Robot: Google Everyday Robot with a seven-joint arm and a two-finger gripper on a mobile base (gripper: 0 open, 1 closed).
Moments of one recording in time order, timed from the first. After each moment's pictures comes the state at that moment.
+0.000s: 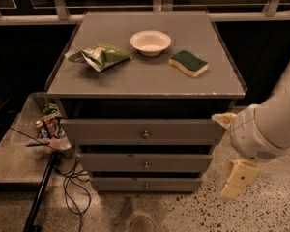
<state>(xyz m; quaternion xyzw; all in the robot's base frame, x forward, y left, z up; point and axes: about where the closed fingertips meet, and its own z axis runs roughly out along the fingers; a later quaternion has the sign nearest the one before) 0.386 -0.177 0.821 -0.63 0.75 0.06 0.20</state>
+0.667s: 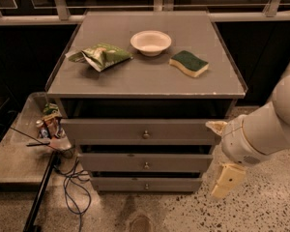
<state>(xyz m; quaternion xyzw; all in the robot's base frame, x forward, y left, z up) 0.402 -0.174 0.777 -0.62 0.75 0.07 0.21</state>
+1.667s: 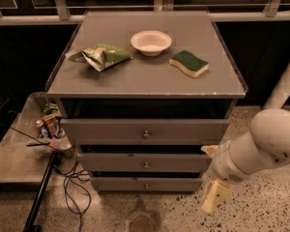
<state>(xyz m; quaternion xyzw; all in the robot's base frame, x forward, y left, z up) 0.400 -0.181 0.675 -0.58 0.79 0.13 0.18</state>
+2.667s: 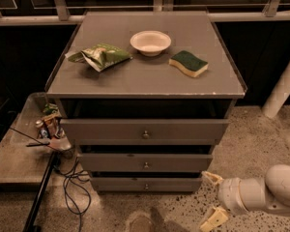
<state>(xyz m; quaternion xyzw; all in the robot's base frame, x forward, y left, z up) 0.389 -0.195 0.548 -0.52 0.77 0.24 0.30</state>
